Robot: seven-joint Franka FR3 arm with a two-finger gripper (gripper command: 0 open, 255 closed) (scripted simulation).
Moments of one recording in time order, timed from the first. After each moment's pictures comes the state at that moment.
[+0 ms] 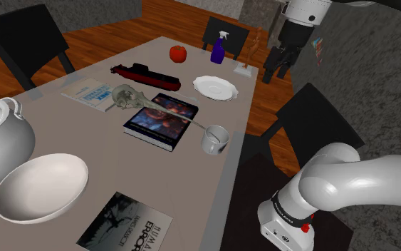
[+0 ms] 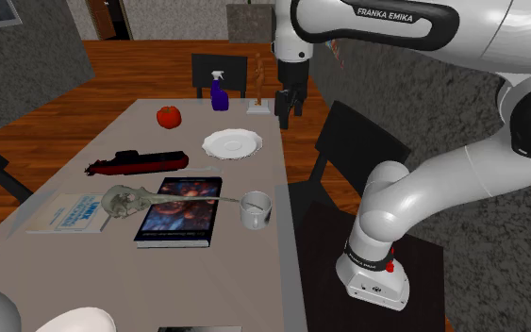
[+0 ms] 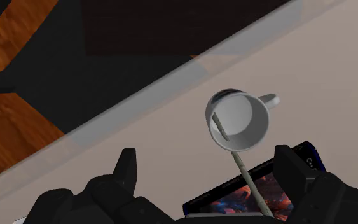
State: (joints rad) arm 0.02 -0.80 -0.06 -2.26 -0.05 1.44 -0.03
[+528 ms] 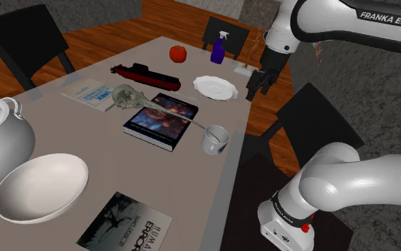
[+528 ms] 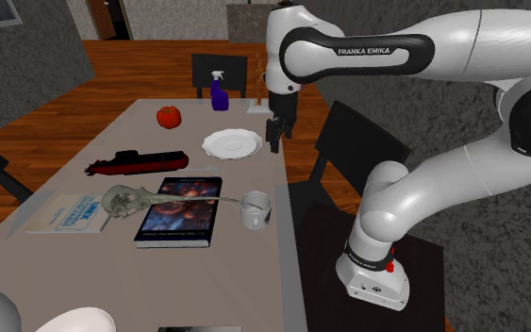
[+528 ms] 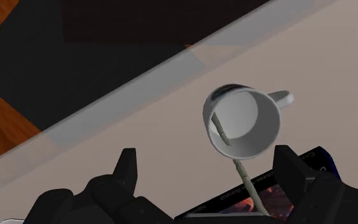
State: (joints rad) arm 0.03 -0.79 -0.07 -2.46 -0.03 1.65 -0.04
